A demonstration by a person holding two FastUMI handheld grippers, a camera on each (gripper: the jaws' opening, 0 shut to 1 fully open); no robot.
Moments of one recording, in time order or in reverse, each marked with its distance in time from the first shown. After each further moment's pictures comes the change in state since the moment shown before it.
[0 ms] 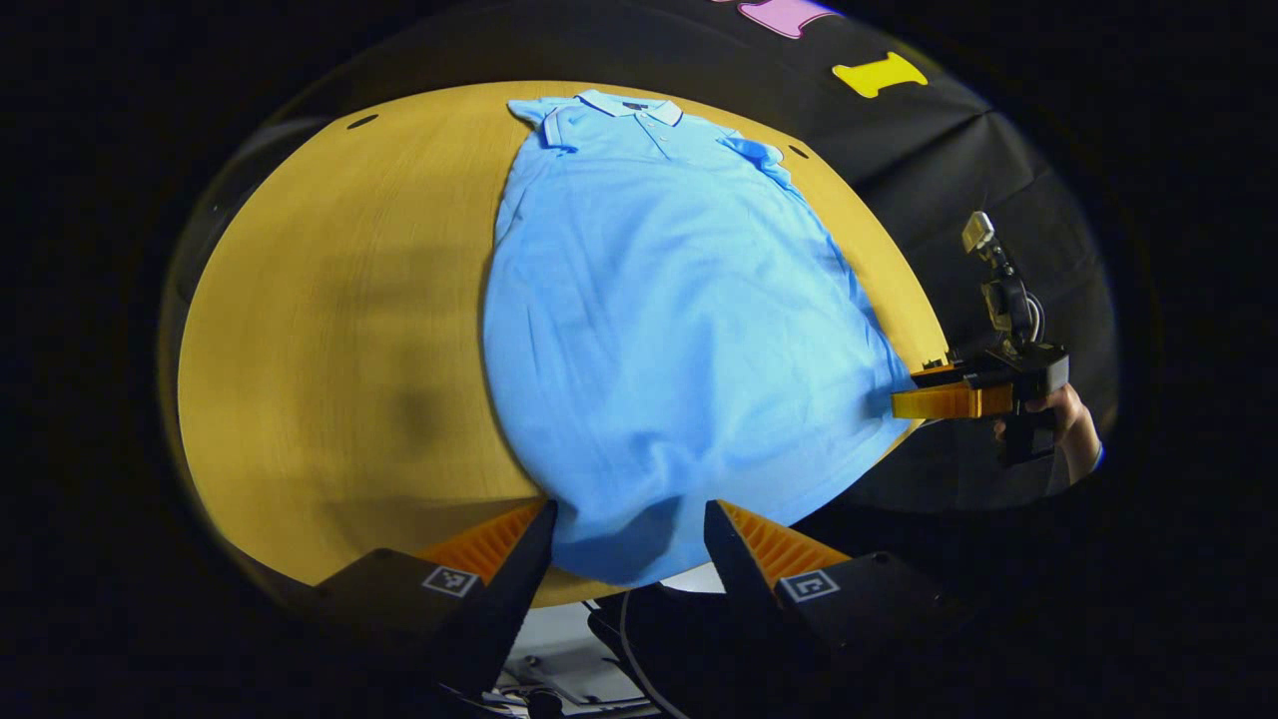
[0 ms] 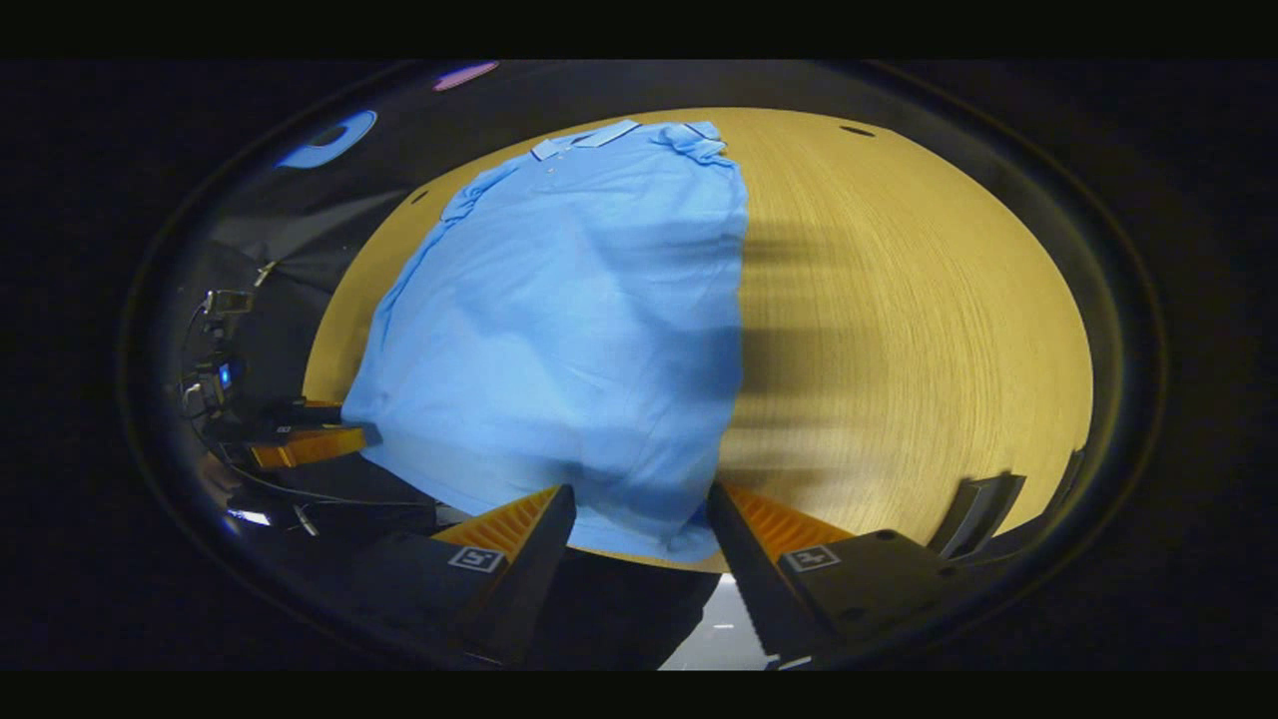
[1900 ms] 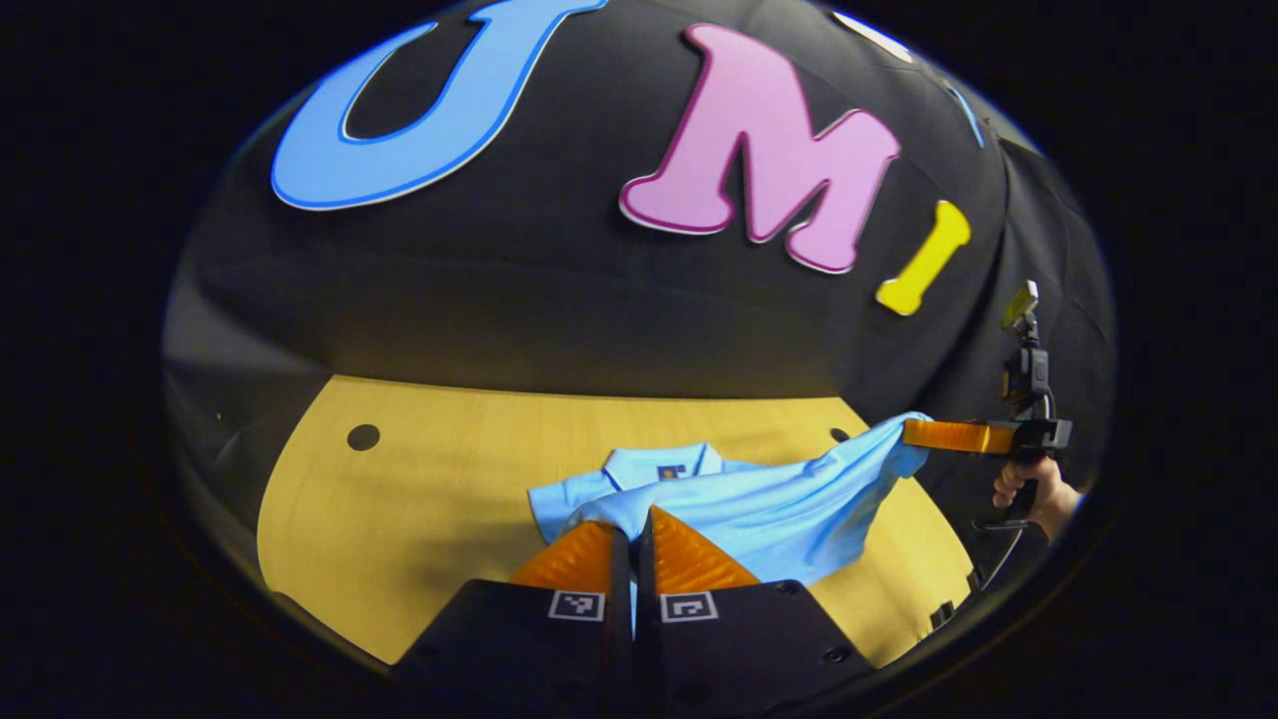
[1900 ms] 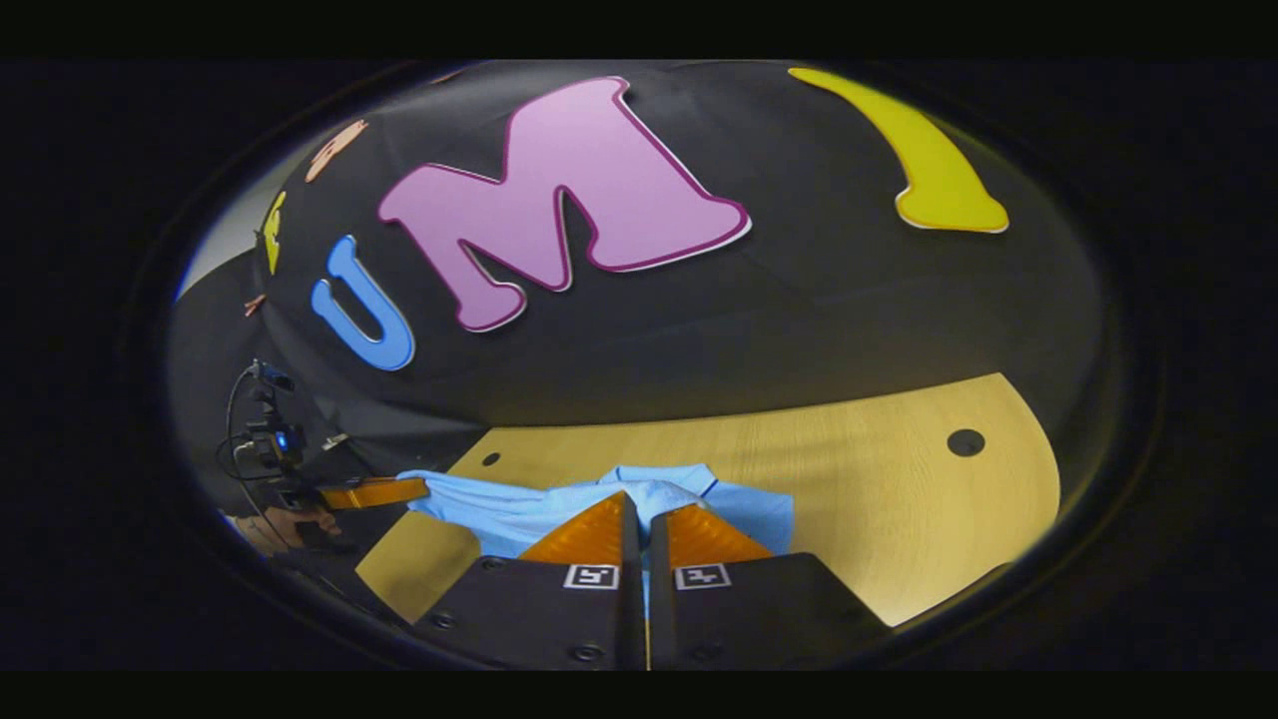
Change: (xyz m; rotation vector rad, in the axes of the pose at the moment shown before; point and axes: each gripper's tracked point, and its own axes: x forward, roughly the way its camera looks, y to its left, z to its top) left arm -0.078 0.051 0.442 0.046 -0.695 0.186; right arm -0.103 0.042 0.468 -0.083 -0.831 0.249
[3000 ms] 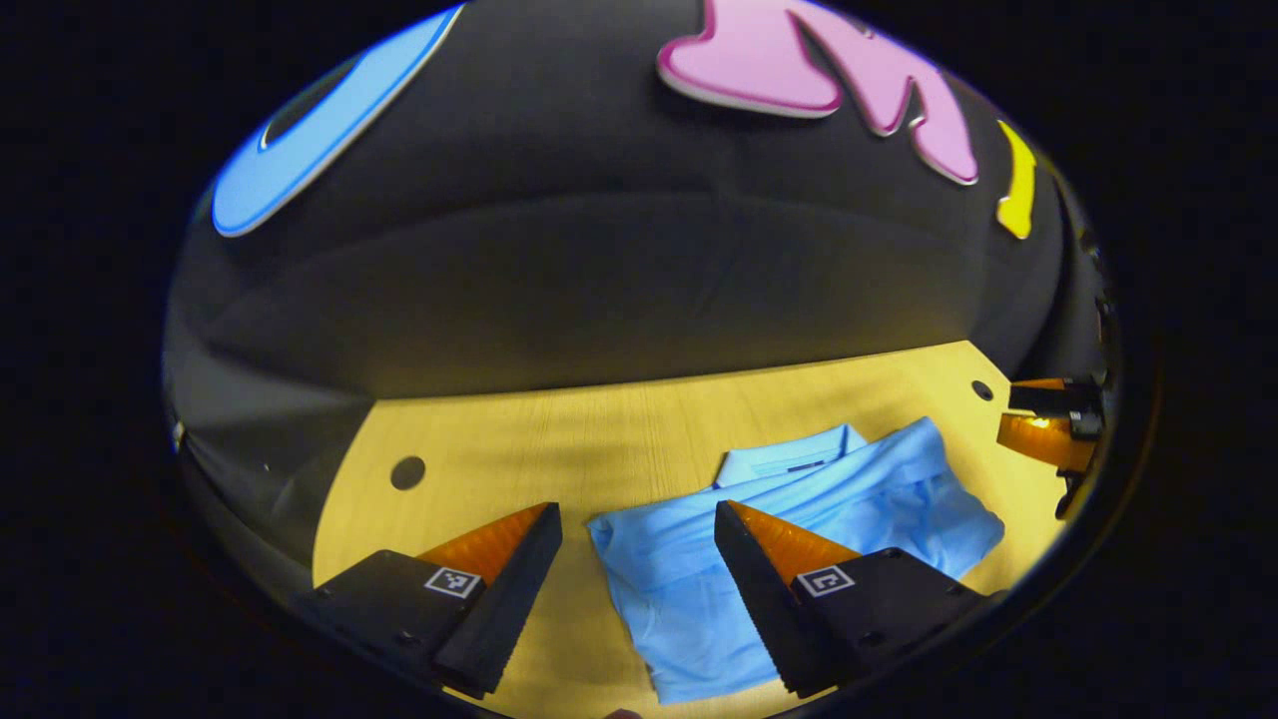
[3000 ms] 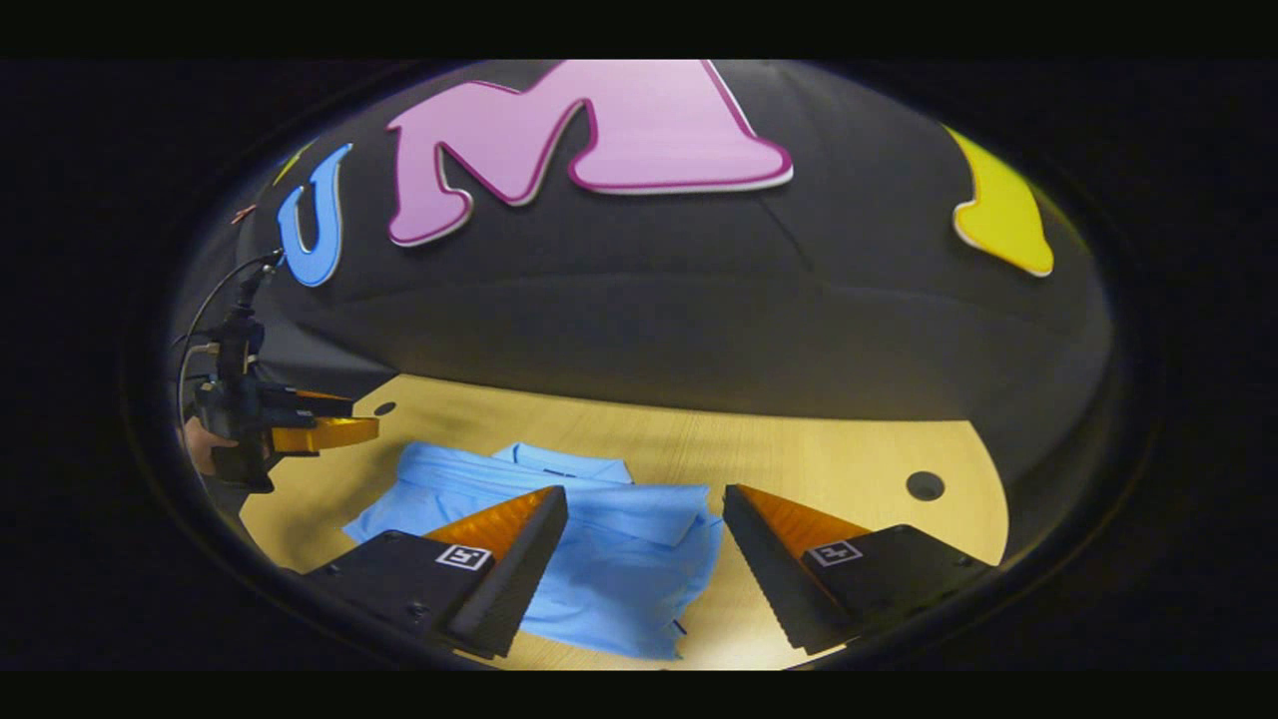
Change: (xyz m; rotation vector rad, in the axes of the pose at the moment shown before) left arm 0.051 0.028 -0.001 0.167 0.044 0.188; right arm 0.035 -0.041 -0.024 -0.284 0.013 -0.193
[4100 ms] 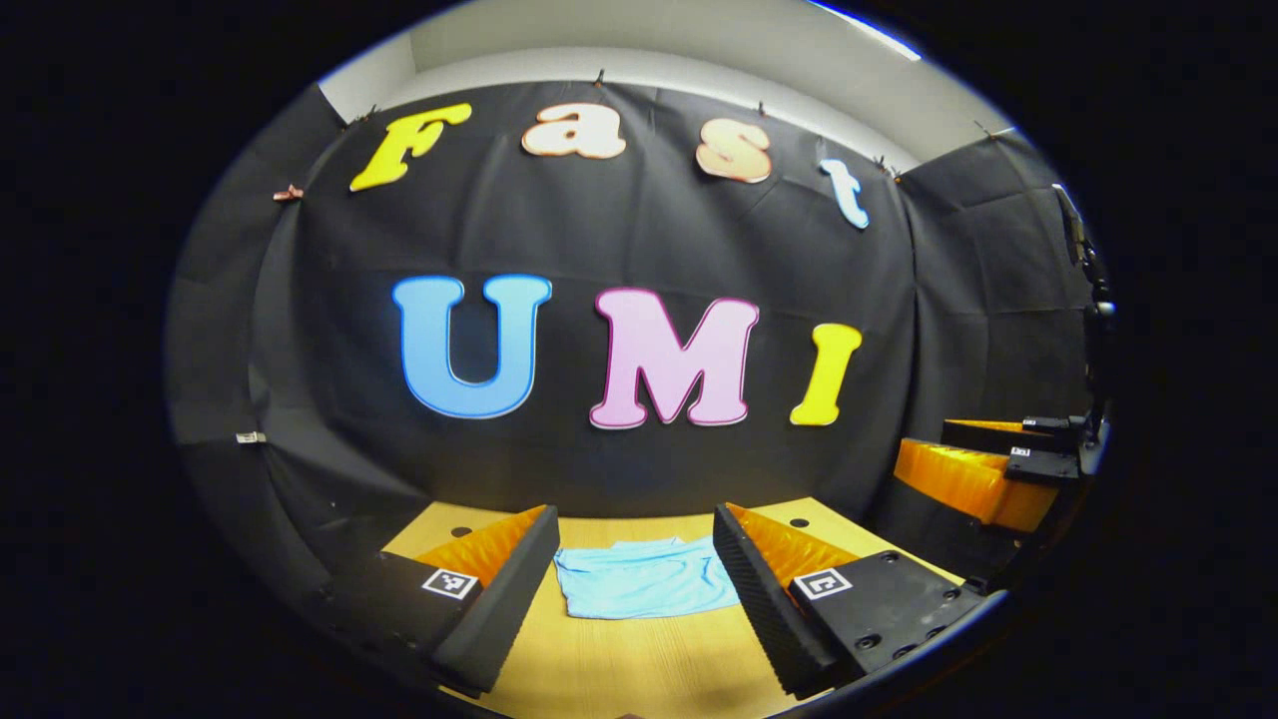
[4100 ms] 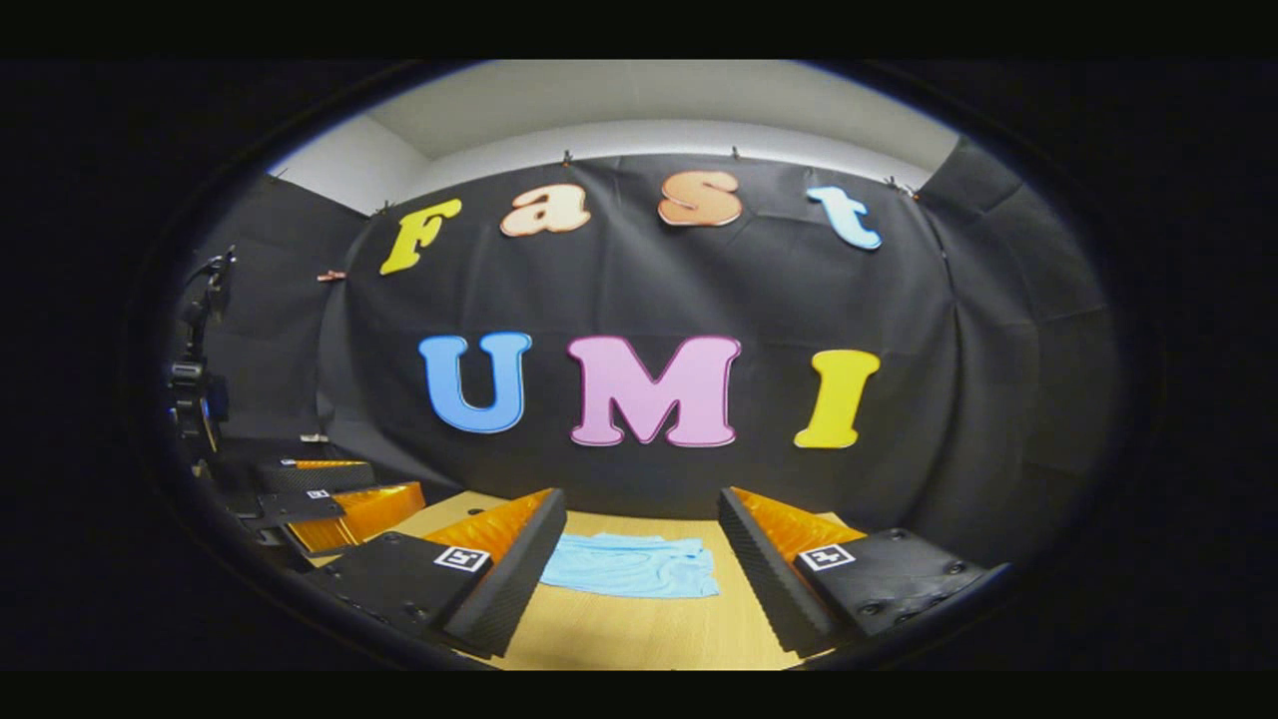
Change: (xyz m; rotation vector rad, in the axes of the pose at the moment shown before) left arm -0.472 -0.099 -0.014 -0.112 -0.627 -0.057; right arm -0.456 0.181 0.077 -0.062 -0.556 -0.169
